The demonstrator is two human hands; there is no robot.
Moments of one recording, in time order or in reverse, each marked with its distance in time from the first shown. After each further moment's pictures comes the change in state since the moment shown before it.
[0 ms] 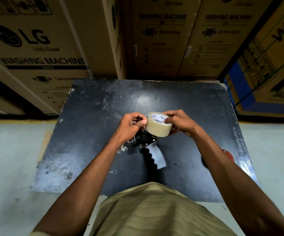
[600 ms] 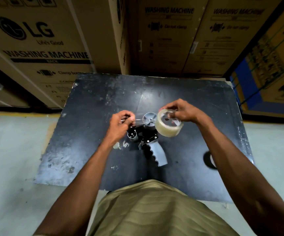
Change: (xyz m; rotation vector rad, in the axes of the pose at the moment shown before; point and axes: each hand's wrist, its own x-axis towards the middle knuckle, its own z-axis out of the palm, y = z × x) left_hand -0.017 -0.018 -0.024 0.024 0.169 0.019; right_hand 0.020 -0.026 -0.026 -0.506 -0.183 -0.262
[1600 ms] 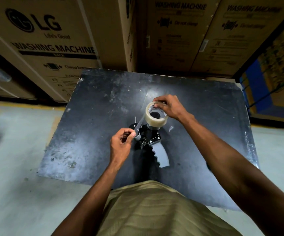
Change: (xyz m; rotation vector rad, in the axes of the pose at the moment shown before) left_hand -0.065 -0.035 0.027 -0.085 0.351 -0.083; right_hand 0.064 -0.006 0.035 -0.162 0.218 -0.064
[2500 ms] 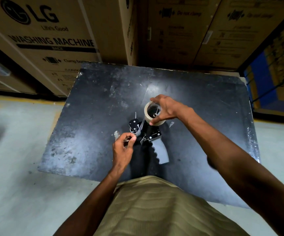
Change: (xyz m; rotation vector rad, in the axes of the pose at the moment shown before) left_hand -0.021 -0.035 0.007 0.091 0.026 -0.042; right_hand -0.010 -0.022 -0.001 -0.375 -0.348 0.006
